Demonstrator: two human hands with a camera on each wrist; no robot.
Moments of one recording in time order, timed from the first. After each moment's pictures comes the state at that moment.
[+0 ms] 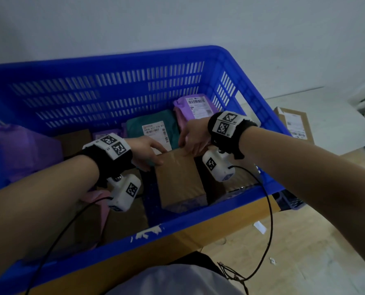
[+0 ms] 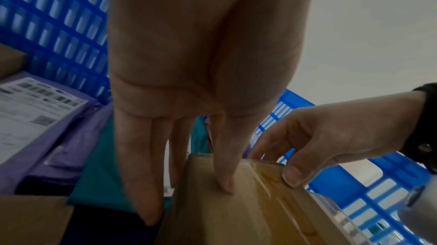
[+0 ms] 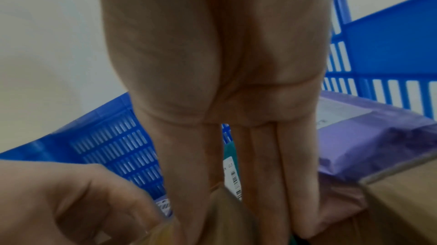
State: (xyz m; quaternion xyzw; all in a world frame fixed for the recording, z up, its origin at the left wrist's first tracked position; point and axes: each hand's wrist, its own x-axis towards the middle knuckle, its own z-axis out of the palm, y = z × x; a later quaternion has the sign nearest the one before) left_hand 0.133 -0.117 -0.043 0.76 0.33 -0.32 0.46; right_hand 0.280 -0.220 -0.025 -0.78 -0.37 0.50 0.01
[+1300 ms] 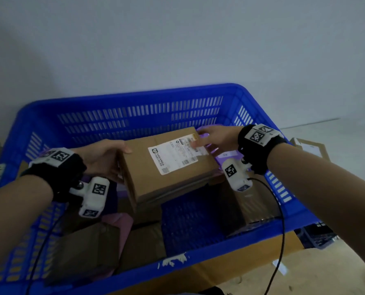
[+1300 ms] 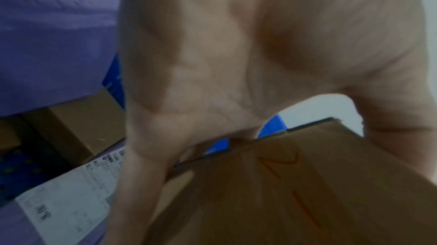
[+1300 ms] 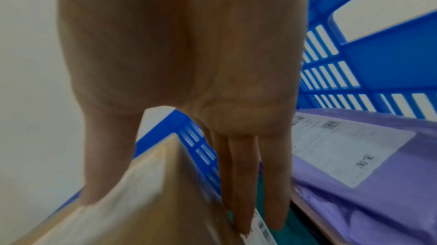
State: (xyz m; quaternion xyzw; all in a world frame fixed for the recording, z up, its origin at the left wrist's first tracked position) left_hand 0.044 -0.024 0.005 0.59 0.36 -0.15 0.71; right_hand 0.294 -0.203 0.019 -0.77 -0.31 0.52 0.22
